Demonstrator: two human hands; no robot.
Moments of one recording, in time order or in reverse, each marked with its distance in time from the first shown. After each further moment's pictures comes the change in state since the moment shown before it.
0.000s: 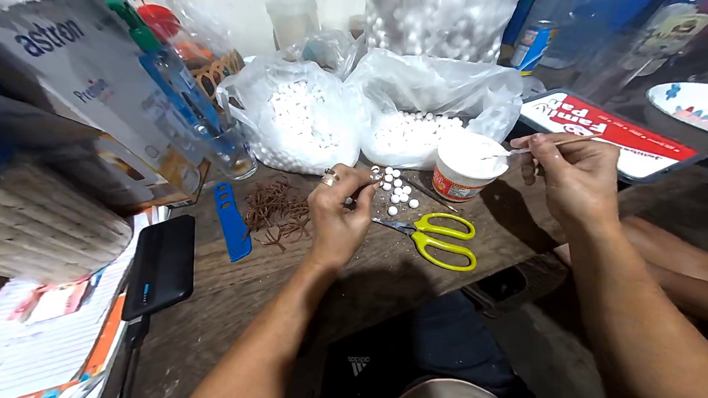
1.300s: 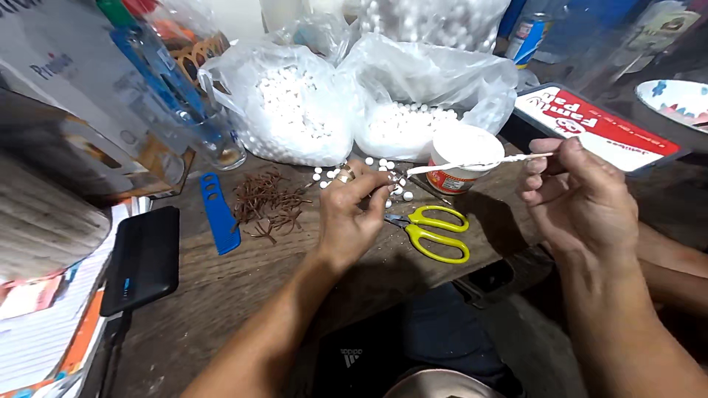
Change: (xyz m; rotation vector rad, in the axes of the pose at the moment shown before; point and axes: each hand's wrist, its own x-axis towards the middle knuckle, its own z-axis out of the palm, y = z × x) left_hand -0.004 0.011 0.010 -0.048 -0.071 0.057; right_hand -0.034 -0.045 0.014 0.534 -0.010 0.246
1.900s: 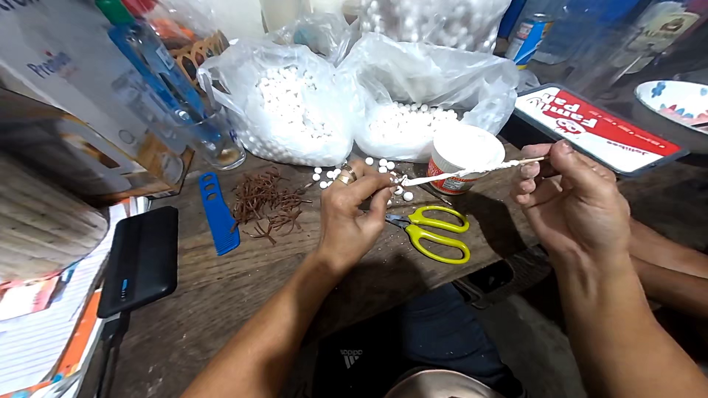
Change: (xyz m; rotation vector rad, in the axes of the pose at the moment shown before) left_hand 0.000 -0.001 0.001 -0.007 0.006 0.028; right_hand -0.001 0.003 0.002 0.022 0.006 0.027
